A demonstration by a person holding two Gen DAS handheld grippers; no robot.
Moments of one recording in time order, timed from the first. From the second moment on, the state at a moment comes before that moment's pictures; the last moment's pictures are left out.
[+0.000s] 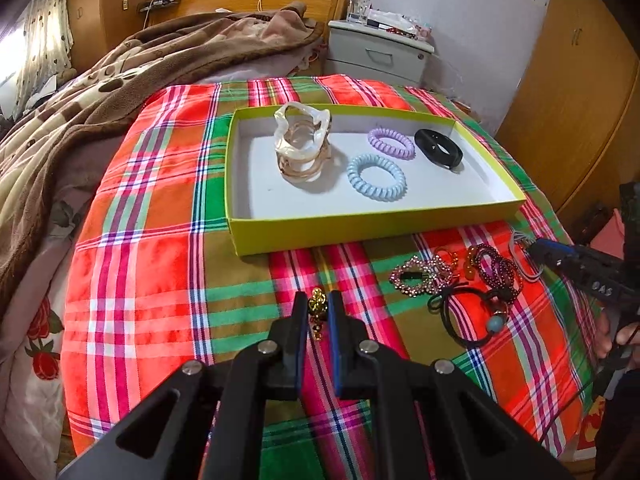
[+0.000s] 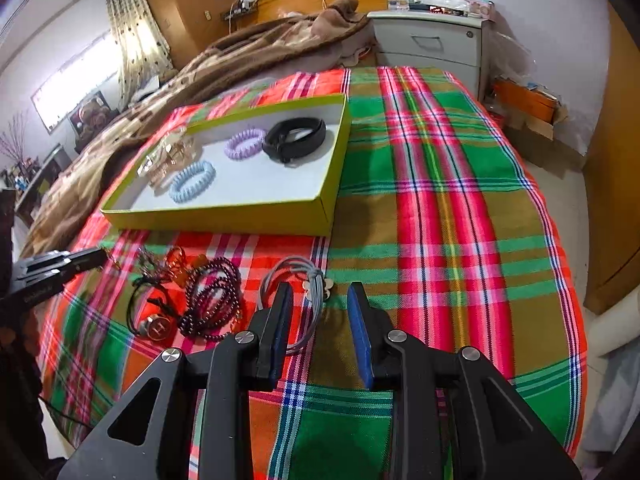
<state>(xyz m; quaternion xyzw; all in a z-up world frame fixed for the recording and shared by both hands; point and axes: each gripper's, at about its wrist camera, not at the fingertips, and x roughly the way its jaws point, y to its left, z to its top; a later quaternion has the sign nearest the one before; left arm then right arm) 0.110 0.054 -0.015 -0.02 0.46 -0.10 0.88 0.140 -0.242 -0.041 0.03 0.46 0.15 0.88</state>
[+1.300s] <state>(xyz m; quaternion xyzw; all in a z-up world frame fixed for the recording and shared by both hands) 0.127 0.050 0.039 -0.02 0.41 -0.11 0.90 0.149 -0.236 0.012 0.03 0.39 0.15 0.91</state>
